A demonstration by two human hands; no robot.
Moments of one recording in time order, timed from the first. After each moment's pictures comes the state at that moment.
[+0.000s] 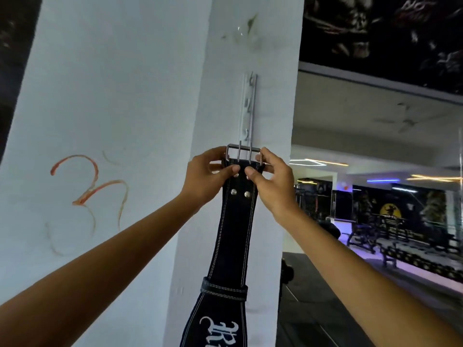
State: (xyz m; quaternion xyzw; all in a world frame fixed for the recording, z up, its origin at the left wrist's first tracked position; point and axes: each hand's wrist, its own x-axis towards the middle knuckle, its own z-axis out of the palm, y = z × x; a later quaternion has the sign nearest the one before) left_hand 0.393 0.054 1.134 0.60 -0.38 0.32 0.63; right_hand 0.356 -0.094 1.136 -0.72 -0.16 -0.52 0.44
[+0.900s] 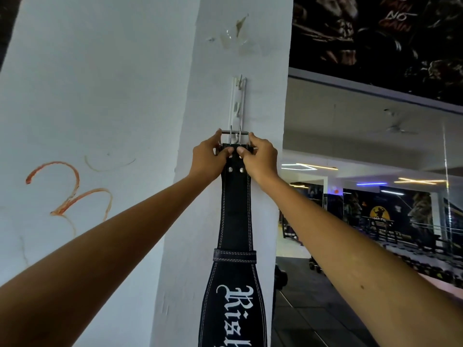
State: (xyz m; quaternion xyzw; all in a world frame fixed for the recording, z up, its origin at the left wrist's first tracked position) left_hand 0.444 0.015 1.198 0.68 -0.31 0.39 0.54; right_hand 0.419 -0.107 1.212 -0.75 -0.11 -0.53 0.37
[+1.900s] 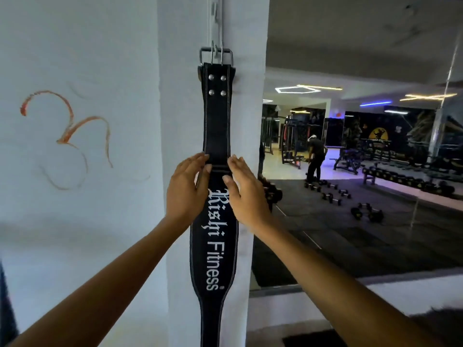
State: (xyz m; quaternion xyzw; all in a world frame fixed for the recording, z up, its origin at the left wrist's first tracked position) left_hand 0.355 0.034 0.977 0.73 -0.29 0.43 0.44; right_hand 0.316 -0.100 0.970 -0.84 -0.12 -0.44 0.29
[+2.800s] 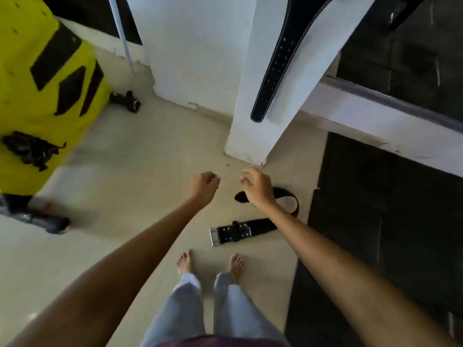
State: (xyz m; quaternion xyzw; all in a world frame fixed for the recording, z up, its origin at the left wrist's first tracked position) left_hand 0.028 0.109 0.486 0.82 0.21 -0.15 0.51; right_hand 0.051 -0.053 0.503 -0.91 0.00 0.14 0.38
